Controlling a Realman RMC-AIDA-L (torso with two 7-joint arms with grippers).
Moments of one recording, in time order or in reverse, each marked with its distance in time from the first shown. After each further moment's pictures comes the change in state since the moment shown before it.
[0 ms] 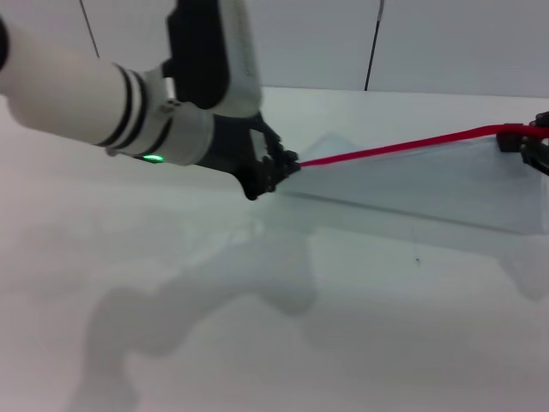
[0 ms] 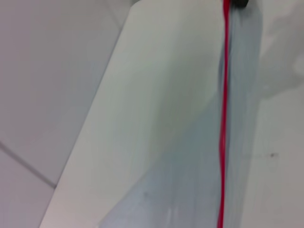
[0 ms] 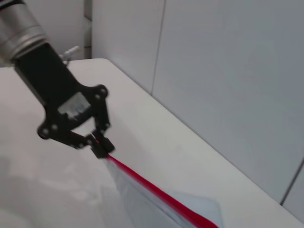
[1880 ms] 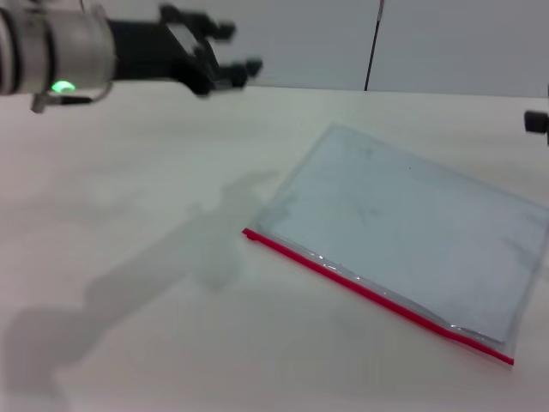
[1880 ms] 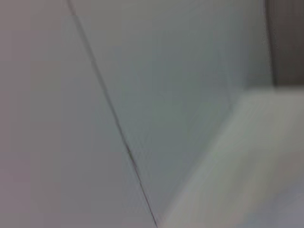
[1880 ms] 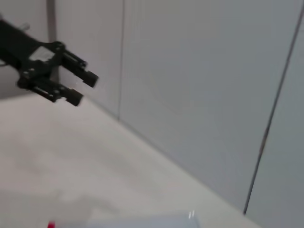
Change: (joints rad) left arm 0.104 -0.013 -0.349 0.047 -0.307 -0.009 0.090; right arm 0.039 0.008 0.241 0.083 0.019 -0.058 -0.059
